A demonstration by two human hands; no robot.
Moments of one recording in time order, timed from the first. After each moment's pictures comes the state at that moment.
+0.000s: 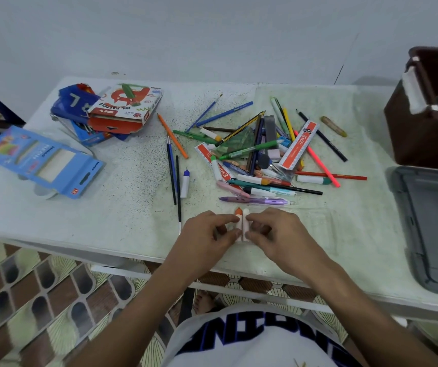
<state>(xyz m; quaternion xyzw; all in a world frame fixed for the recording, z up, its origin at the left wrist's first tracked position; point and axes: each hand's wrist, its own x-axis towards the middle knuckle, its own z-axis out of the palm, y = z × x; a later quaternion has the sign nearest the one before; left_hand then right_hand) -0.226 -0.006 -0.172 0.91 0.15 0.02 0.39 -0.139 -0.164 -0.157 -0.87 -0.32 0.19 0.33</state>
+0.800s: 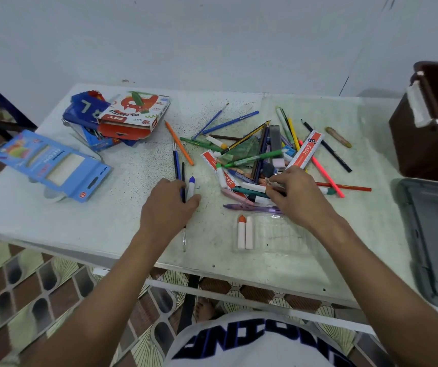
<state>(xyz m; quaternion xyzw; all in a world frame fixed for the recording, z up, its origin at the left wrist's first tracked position) -0.195 0.065 -0.163 0.92 0.32 0.07 0.22 -0.061 -0.145 -0.153 -0.92 -0.31 0.07 0.25</state>
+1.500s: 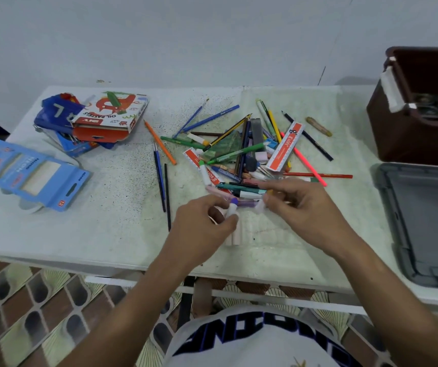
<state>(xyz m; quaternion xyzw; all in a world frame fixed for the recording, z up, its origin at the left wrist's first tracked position) -0.200 -0.014 -0.136 0.89 0.22 0.02 0.40 -0.101 -0.188 -0.128 -0.80 -0.23 0.17 0.52</state>
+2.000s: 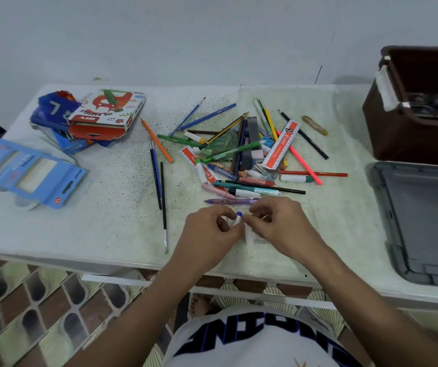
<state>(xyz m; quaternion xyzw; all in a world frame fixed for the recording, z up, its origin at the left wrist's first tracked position) -0.201 -0.035 -0.154 0.88 0.21 0.02 0.42 -0.117 -0.174 -0.155 -0.88 -0.20 0.19 0.40</state>
